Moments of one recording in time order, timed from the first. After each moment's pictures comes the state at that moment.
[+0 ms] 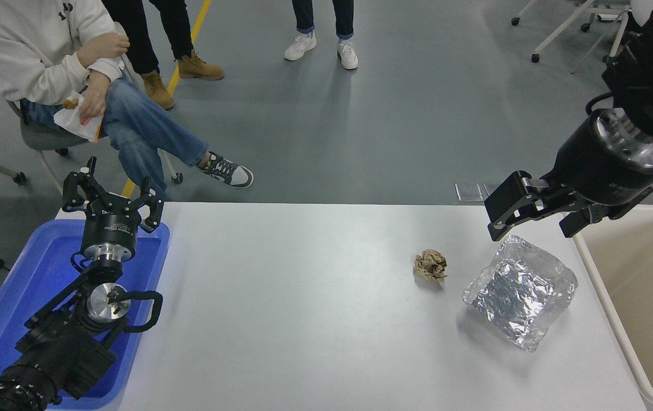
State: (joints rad) left arm -0.55 0.19 -1.04 -0.55 0.03 -0.40 -0.57; right arm 2.43 -0.36 -1.35 1.58 -0.22 0.79 0.07
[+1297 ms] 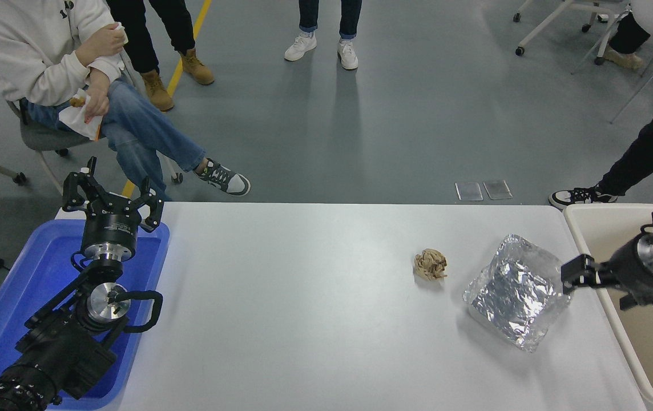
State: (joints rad) left arm -0.55 0.19 -1.04 -0.55 0.03 -0.40 -0.57; right arm 1.31 -0.65 -0.91 0.92 -0.44 0.50 -0.05
